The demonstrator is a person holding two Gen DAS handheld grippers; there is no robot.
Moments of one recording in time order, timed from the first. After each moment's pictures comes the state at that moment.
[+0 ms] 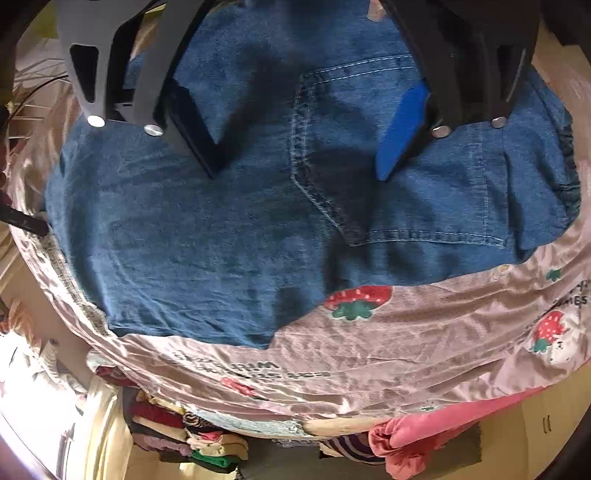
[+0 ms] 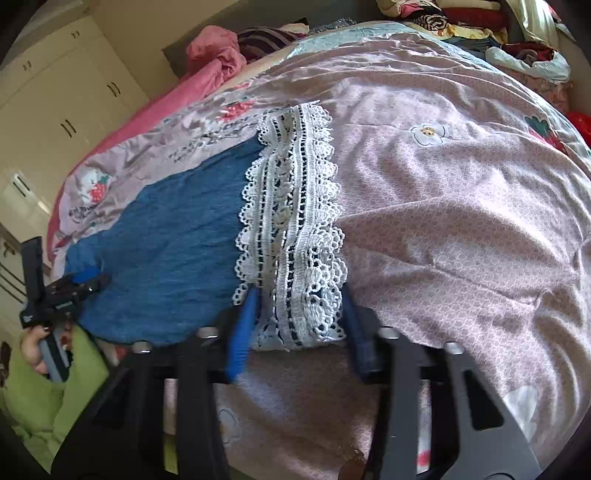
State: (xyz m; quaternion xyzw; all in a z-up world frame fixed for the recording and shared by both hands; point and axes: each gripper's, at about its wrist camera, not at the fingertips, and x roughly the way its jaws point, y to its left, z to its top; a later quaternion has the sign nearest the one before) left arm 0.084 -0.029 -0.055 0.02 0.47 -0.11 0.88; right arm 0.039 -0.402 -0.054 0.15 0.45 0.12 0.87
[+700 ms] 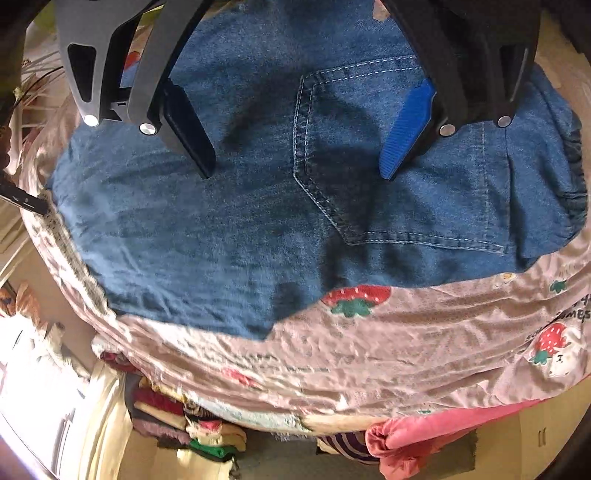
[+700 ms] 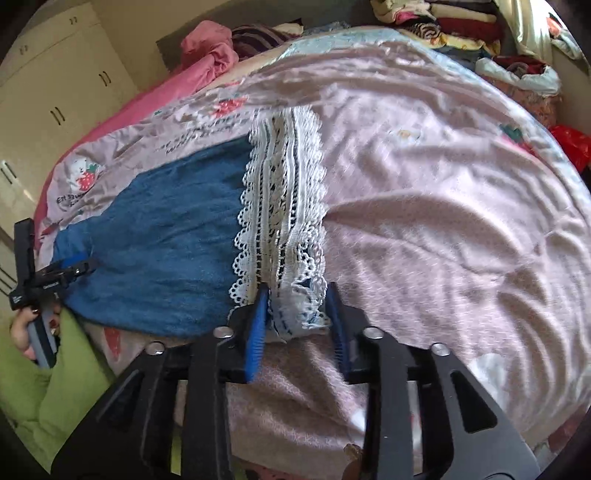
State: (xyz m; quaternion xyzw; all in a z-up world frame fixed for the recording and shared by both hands) left arm 0.081 -0.020 -0.049 -0.02 0.45 -0.12 0.88; right arm 0.012 -0.404 -0.032 0.10 0.44 0.07 0.89
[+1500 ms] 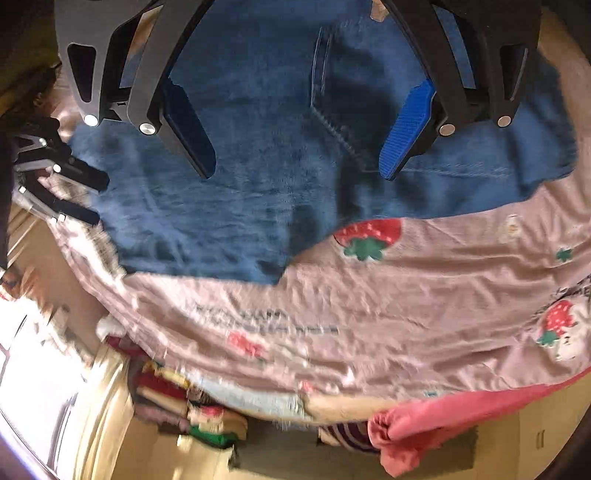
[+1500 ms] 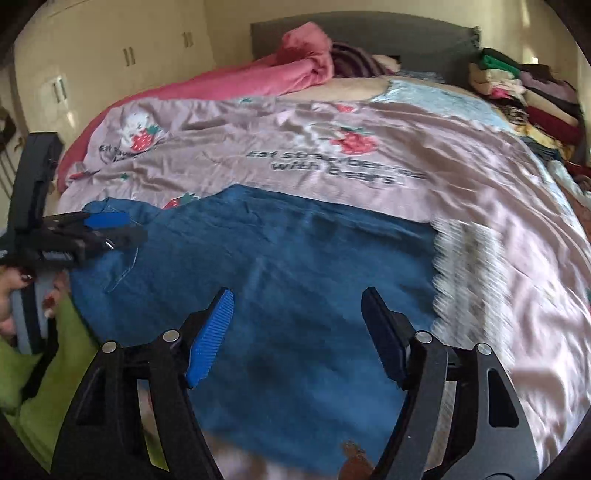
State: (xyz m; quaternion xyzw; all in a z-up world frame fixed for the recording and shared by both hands) left arm 0.118 -0.035 -0.024 -0.02 0.45 -0.12 0.88; right arm 0.091 -0.250 -0.017 -0.03 0.41 0.19 0.89
